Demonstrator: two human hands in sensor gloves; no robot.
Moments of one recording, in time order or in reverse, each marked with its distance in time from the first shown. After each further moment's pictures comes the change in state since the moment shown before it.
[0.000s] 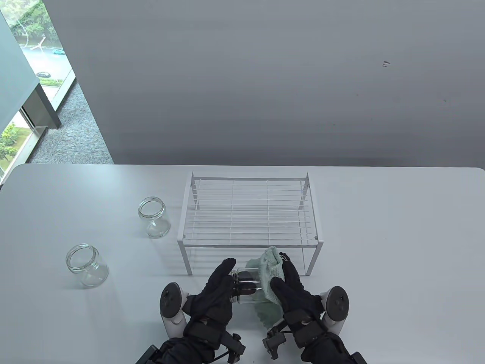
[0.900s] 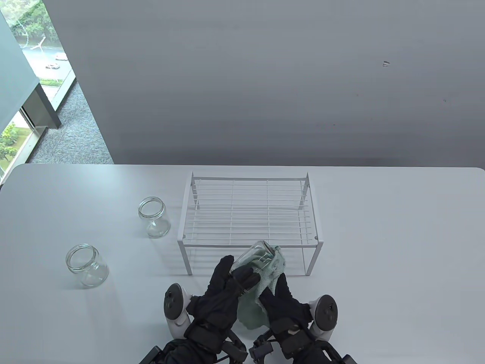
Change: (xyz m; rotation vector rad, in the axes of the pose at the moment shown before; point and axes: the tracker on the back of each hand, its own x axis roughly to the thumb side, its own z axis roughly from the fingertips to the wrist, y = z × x) left_hand 0.009 -0.015 0.000 -0.108 -0.089 0.010; right_hand -0.001 0.029 0.013 0.006 0.033 -0.056
